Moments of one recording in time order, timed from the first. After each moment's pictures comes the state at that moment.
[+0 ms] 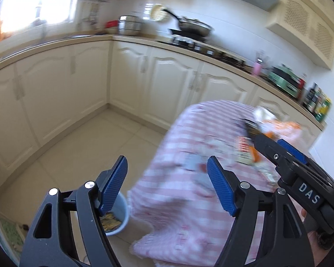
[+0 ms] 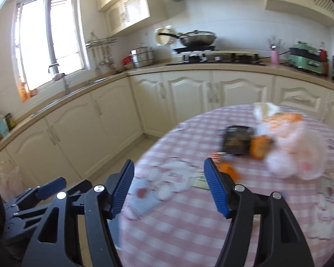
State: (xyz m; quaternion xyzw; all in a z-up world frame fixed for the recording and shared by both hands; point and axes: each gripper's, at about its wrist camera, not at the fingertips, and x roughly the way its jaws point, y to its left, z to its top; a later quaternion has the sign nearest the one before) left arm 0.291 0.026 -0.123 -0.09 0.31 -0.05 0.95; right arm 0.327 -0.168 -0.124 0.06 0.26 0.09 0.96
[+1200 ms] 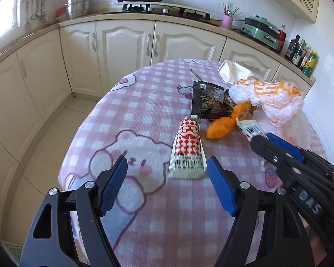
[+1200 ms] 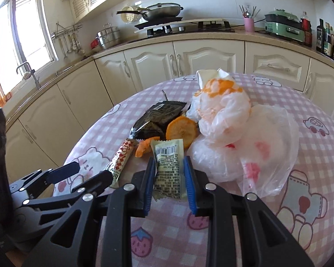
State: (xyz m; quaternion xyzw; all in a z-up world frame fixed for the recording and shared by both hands) left arm 0.378 -0.101 -0.155 -0.01 0.41 -0.13 0.90; right arm 0.380 -0.263 -0.158 0.09 0.35 0.04 0.93
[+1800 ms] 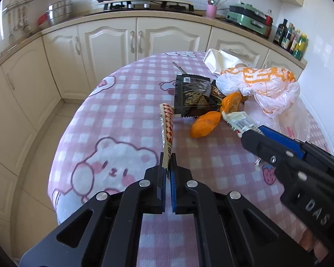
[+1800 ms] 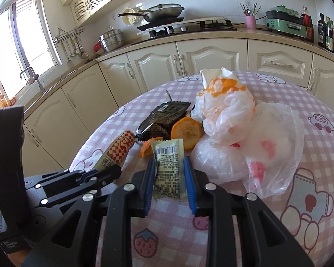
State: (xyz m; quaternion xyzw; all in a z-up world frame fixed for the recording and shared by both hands) left arm 0.378 -0.113 -0.155 0.03 0.41 -0.17 0.90; right arm 0.376 -0.267 -0.158 0.11 0.34 0.06 0.93
